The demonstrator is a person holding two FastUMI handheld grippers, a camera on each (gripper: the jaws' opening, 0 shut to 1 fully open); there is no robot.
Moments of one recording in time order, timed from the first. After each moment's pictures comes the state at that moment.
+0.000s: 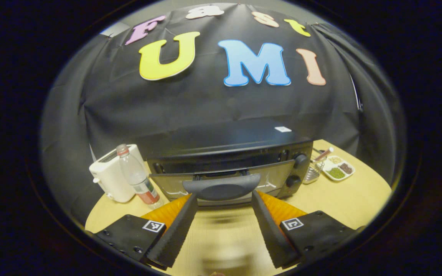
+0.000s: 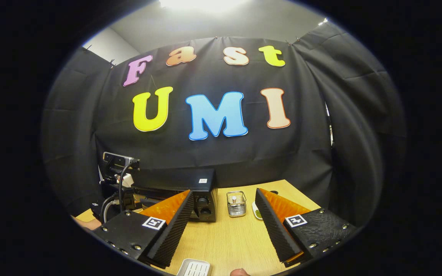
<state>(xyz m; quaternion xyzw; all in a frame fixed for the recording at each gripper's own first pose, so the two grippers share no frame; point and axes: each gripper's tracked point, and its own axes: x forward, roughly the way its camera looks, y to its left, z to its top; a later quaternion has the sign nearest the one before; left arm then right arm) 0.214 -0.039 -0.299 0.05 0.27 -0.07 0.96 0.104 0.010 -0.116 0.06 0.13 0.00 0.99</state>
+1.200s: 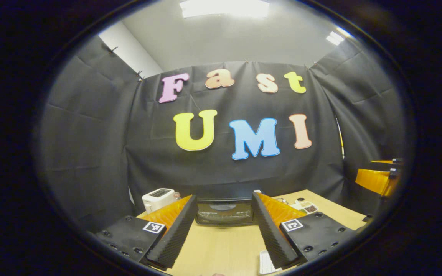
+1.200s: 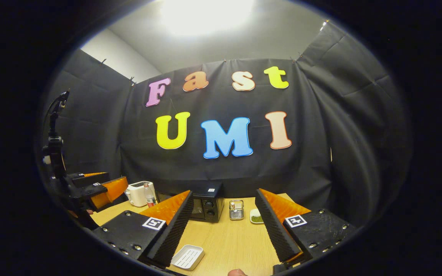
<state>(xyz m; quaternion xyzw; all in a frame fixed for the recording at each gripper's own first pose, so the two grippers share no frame) -0.010 -0.055 -0.027 0.03 0.08 0.00 1.00 -0.019 -0.038 -0.048 0.07 0.07 0.07 0.99</state>
